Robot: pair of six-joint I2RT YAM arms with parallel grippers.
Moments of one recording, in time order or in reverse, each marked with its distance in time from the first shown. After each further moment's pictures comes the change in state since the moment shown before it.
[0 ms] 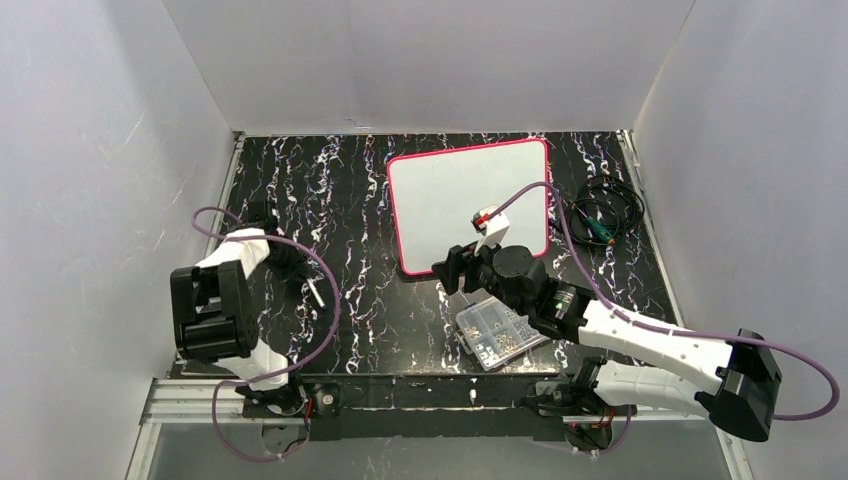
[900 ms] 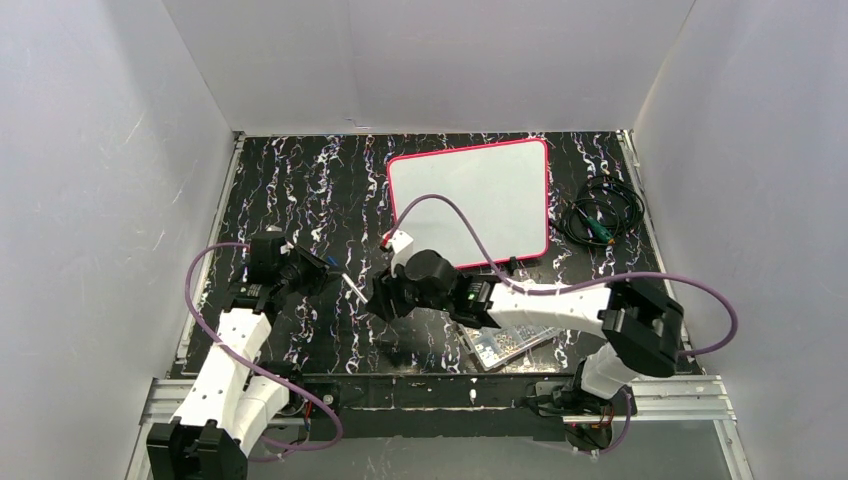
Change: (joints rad) left arm -0.224 -0.742 -0.291 0.061 0.199 -0.506; right arm 0.147 0.521 0.245 0.133 -0.301 0.093
